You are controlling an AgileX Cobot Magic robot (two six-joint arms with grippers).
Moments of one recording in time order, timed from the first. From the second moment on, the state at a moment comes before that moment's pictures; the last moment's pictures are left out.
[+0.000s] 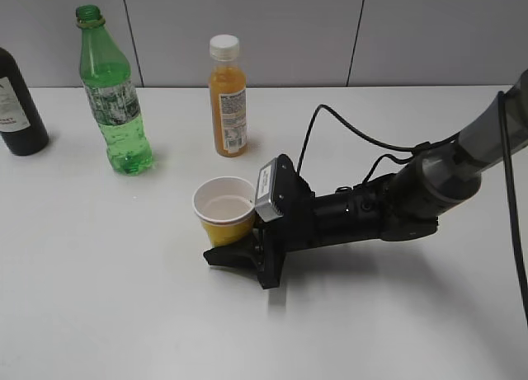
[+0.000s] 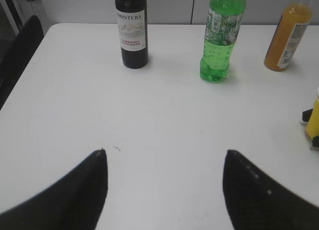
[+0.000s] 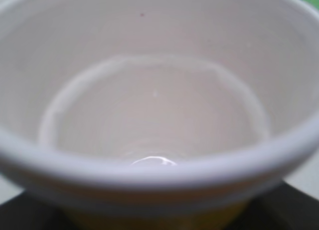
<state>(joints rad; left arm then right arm) -0.03 -0.01 -0.50 -0.08 1.03 0.03 0.48 2.36 -1.08 -1.16 -1.08 0.43</state>
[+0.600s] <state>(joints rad) -0.03 -0.01 -0.50 -0.08 1.03 0.03 0.48 2.38 -1.08 -1.14 -1.06 0.42</state>
